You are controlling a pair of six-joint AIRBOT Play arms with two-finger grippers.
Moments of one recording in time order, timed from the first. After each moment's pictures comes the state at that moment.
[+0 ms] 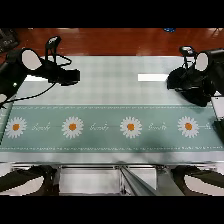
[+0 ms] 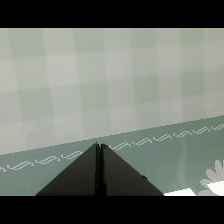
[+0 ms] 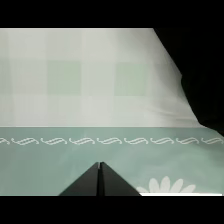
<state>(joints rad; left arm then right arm) -0.24 -1.33 1.29 1.32 -1.06 -1.67 0.11 -1.35 1.31 -1.71 1.28 1.71</state>
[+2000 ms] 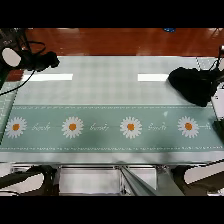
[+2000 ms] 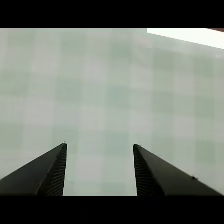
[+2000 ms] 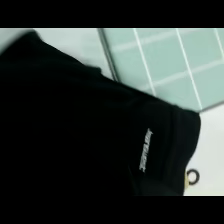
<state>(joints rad) -0.03 -1.35 1.30 1.38 -0.77 -1.66 -0.35 -1.77 1.54 -1.87 0.88 1.76</state>
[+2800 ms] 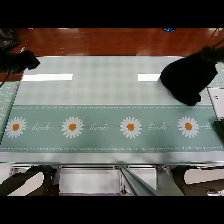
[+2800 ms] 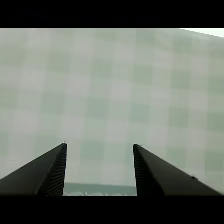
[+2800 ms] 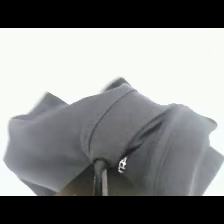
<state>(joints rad) 0.09 -1.13 1.27 1.35 -1.01 -1.57 -0.31 -1.61 1.75 -1.33 1.02 1.43</state>
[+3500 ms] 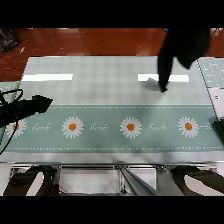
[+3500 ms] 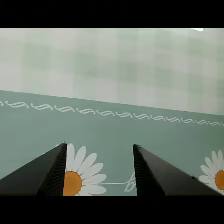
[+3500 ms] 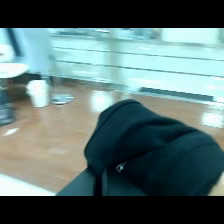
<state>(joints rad) 0.10 -0.55 0.66 1.11 -0.98 -1.51 0.13 -1.24 2.09 -1.18 0.97 1.38</state>
